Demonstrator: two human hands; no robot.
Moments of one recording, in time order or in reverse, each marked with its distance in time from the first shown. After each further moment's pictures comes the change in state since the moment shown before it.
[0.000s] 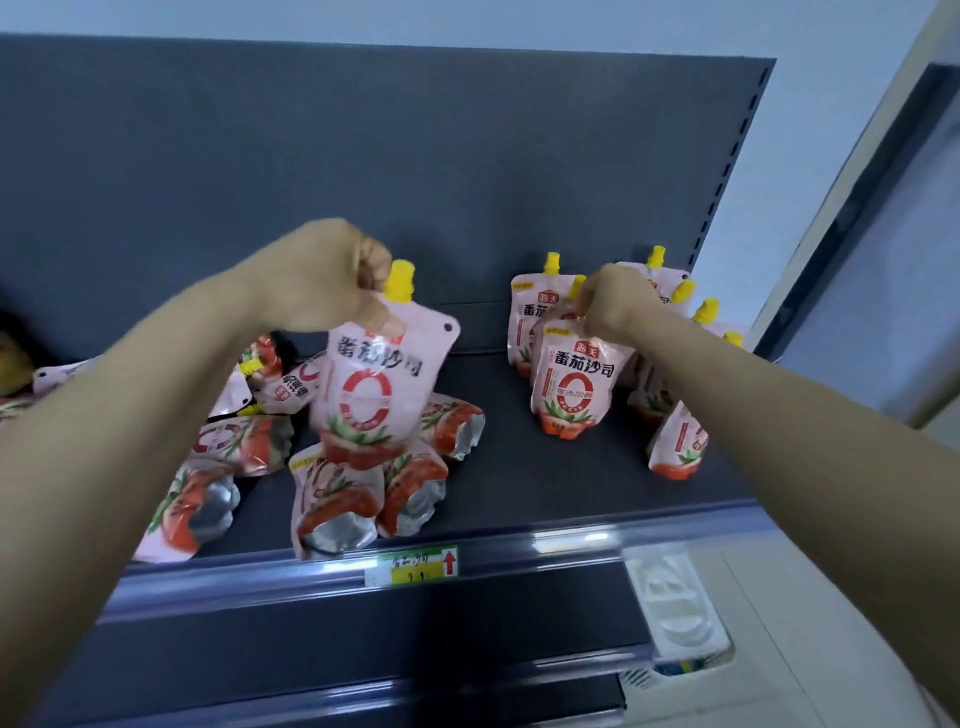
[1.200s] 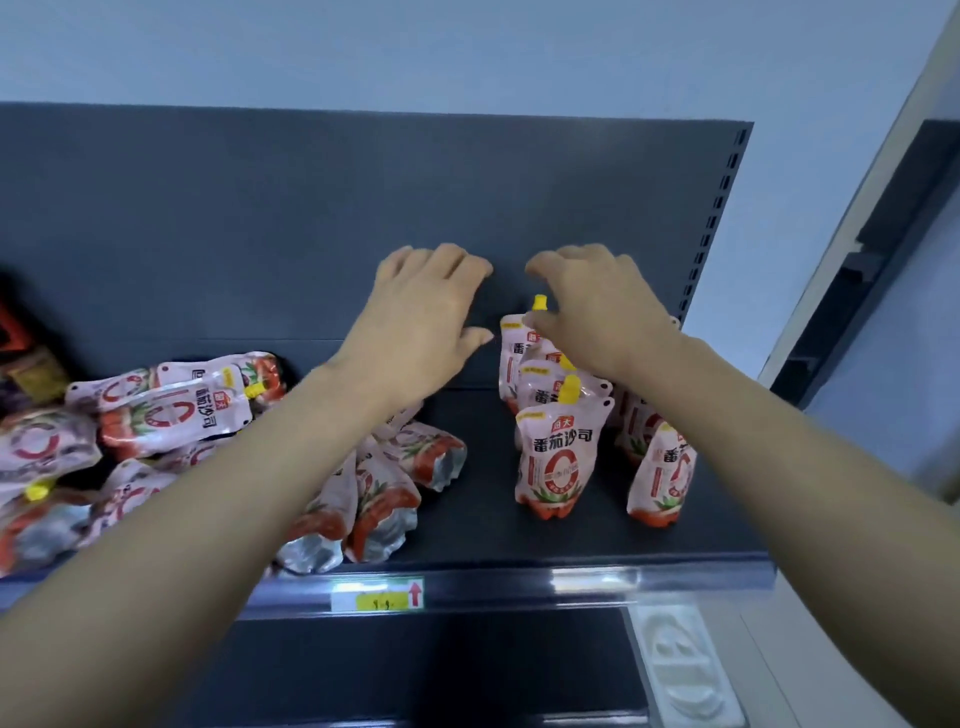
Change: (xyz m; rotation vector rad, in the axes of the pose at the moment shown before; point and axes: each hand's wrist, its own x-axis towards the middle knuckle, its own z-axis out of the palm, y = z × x) left_hand -0.003 0.094 0.057 0.427 0.429 0.218; right_hand -0.065 -0.017 -0.066 -0.156 0.303 -0.446
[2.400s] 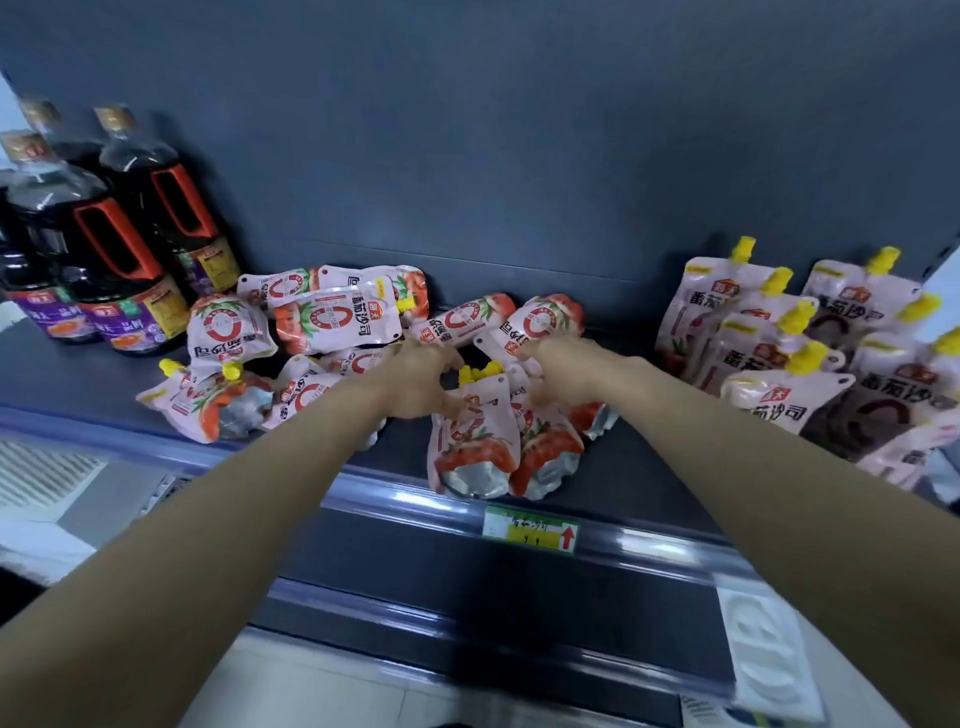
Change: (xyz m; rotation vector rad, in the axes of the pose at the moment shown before) left_hand -0.126 -0.167 0.080 -0.240 -0.685 -0.485; right_hand 0.044 -0.143 0.153 0.107 -0.675 -0.213
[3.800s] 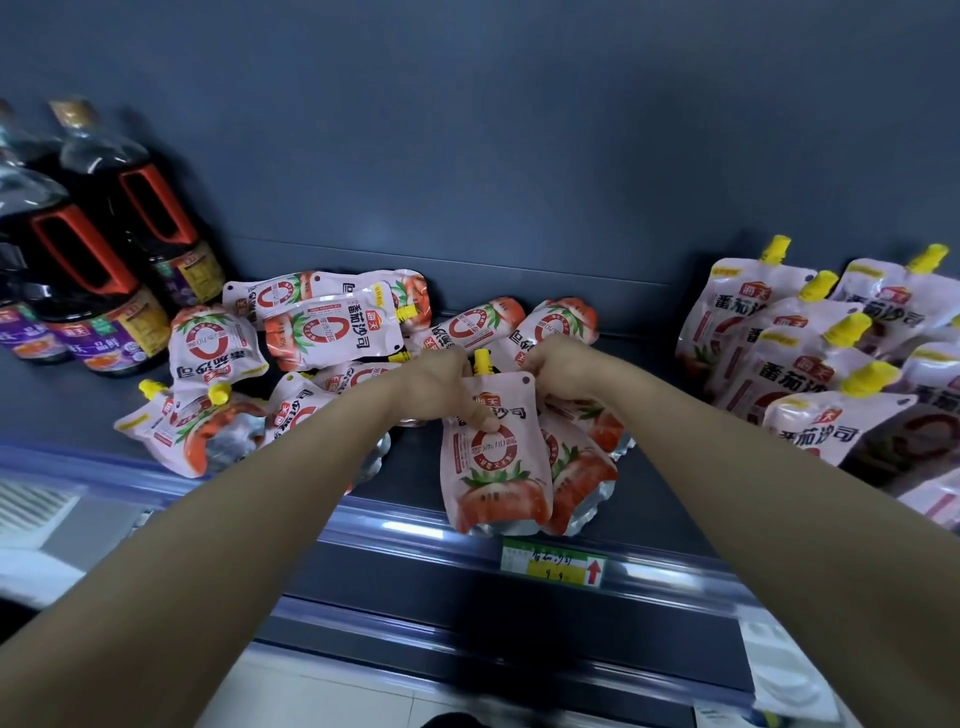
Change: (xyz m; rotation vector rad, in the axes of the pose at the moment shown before) left_hand 0.043 -0.013 0.001 -0.381 -0.177 -0.010; right_hand 0.065 0.010 0.021 0.497 -0.019 0.107
